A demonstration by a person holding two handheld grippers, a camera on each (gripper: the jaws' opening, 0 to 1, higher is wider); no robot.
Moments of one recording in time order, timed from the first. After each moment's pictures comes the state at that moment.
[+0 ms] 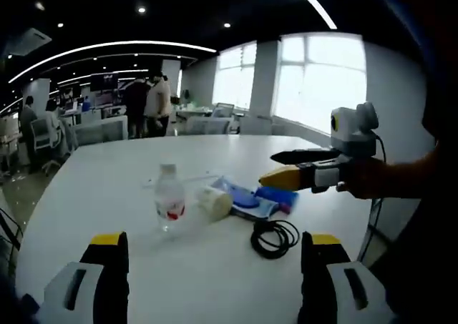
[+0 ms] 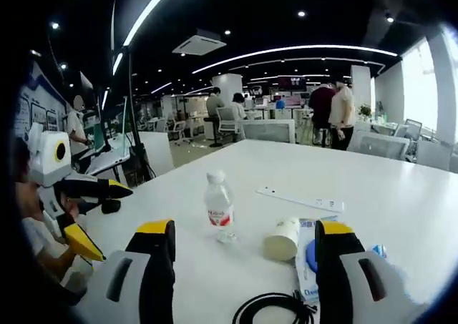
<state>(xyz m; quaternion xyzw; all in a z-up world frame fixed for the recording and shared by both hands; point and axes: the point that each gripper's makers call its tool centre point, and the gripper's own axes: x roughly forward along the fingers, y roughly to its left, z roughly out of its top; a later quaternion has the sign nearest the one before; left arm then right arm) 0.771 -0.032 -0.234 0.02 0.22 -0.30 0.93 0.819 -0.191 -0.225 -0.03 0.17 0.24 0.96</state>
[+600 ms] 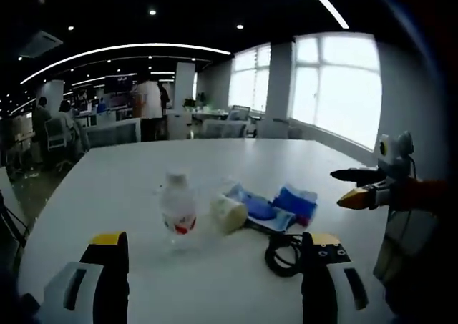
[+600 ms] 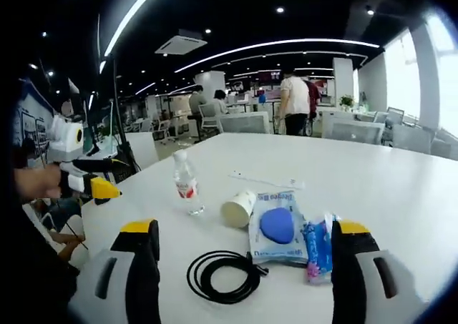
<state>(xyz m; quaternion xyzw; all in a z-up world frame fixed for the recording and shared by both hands) 0.811 -0.041 -0.237 0.02 0.21 -0.24 0.95 0.772 -0.297 -0.243 -0.01 0.20 0.19 0.96</state>
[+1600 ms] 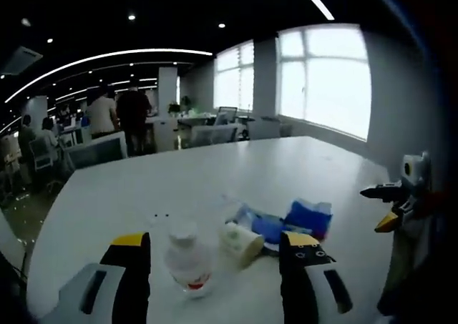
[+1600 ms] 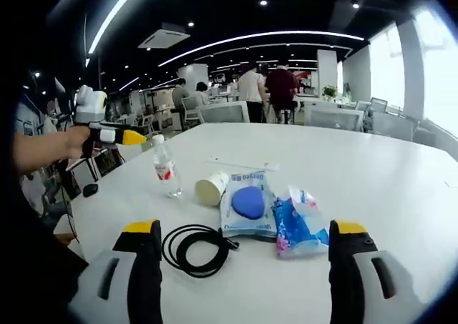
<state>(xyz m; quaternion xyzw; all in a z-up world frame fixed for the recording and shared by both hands) 0.903 -0.066 -0.222 0.06 0.19 -0.30 0.93 0.757 -0.339 -0.260 0.00 0.22 0.14 0.97</state>
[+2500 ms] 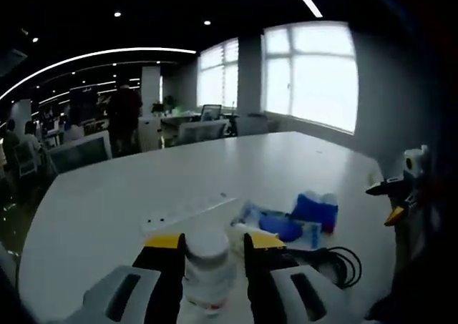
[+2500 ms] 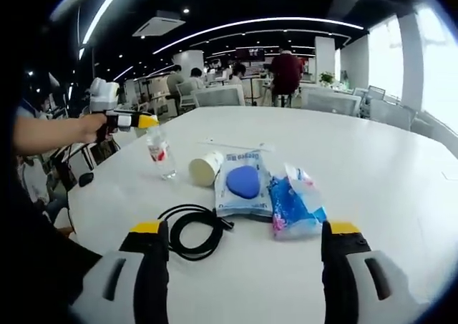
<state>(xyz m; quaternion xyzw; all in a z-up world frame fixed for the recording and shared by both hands) 0.945 -0.073 -0.249 0.07 0.19 -0.35 0.92 0.747 -0.345 -0.290 -0.01 0.26 0.13 0.96</state>
